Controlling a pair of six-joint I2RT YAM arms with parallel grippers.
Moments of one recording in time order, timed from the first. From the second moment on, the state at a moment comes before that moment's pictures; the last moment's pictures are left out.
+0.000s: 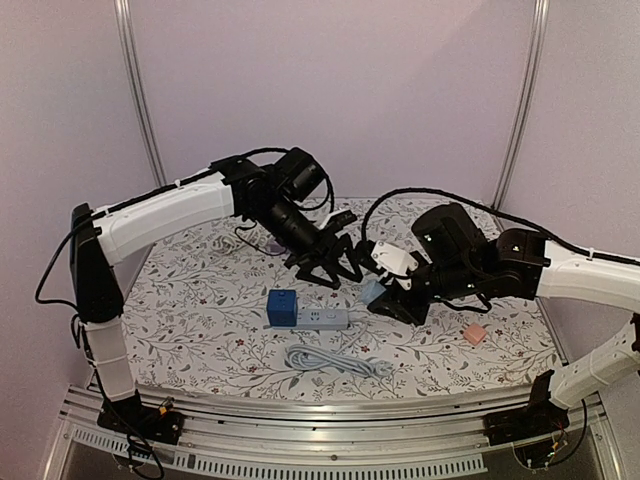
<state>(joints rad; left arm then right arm) -0.87 1.92 1.85 -0.99 0.68 -0.54 1.05 1.31 1.11 -0.55 0.01 -0.15</state>
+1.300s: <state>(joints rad) -0.90 1.93 1.81 -0.97 0.69 -0.53 1.13 1.42 1.19 -0.47 0.15 -0.03</state>
